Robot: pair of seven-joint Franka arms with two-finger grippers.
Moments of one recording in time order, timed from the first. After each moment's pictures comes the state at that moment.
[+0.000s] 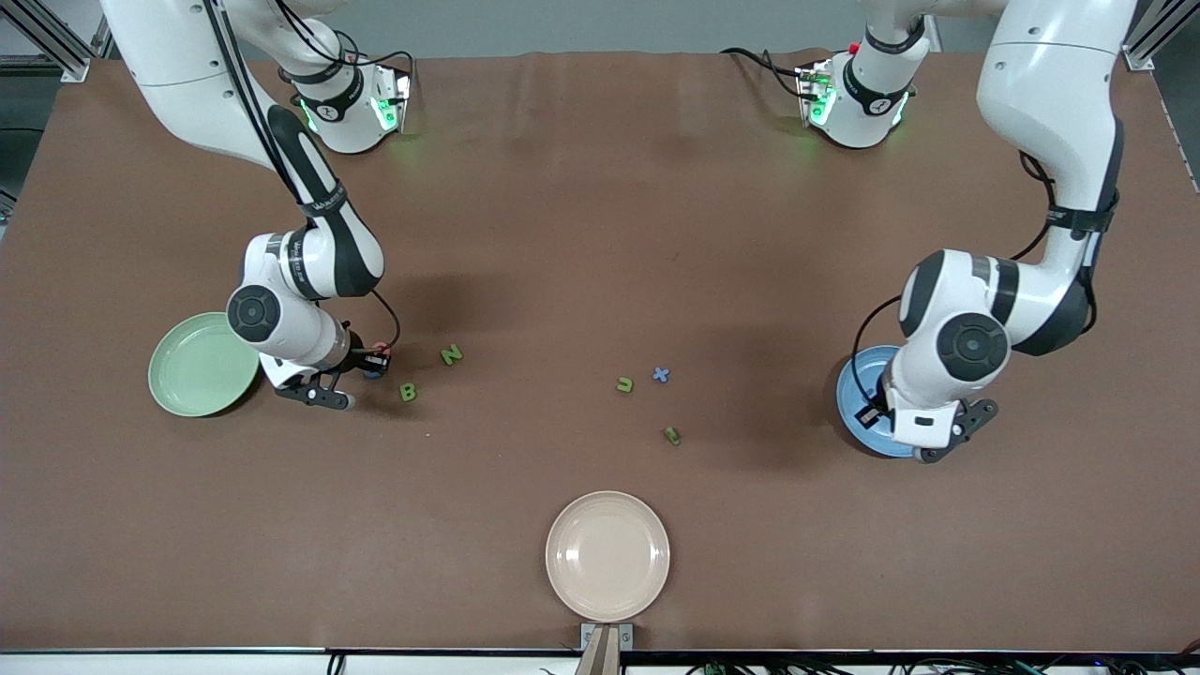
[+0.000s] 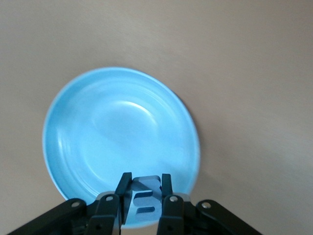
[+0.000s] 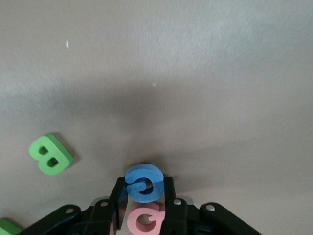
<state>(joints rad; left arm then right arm) -0.08 0.52 -0.09 -1.77 0.21 2.20 -0.88 0.25 0.47 -0.08 -2.09 0.14 2.45 0.30</state>
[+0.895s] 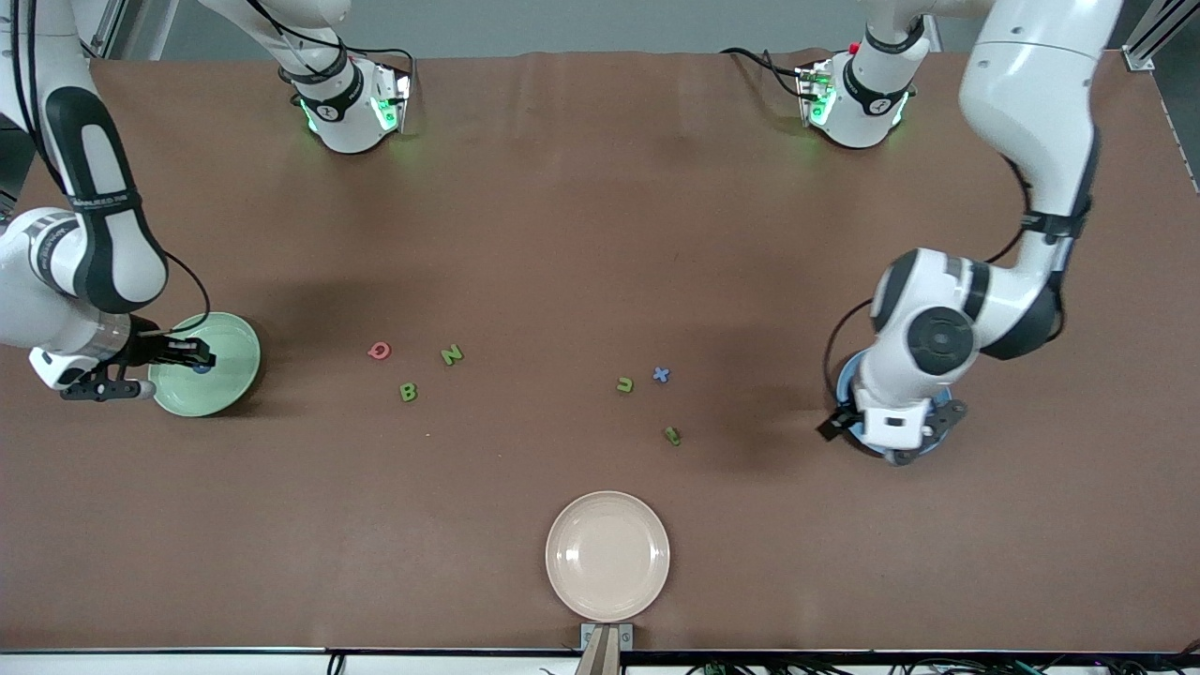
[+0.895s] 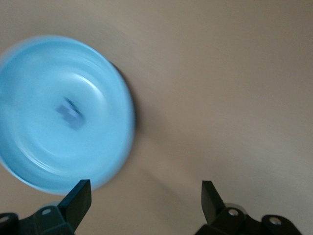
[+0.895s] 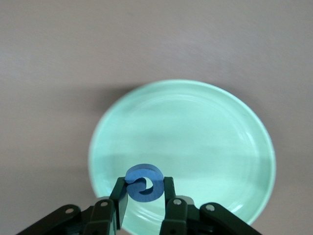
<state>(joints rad) -0.19 0.57 -0.15 -1.66 0.21 2.22 -1.13 -0.24 0.40 -0.11 -2.02 0.14 2.30 -0.46</state>
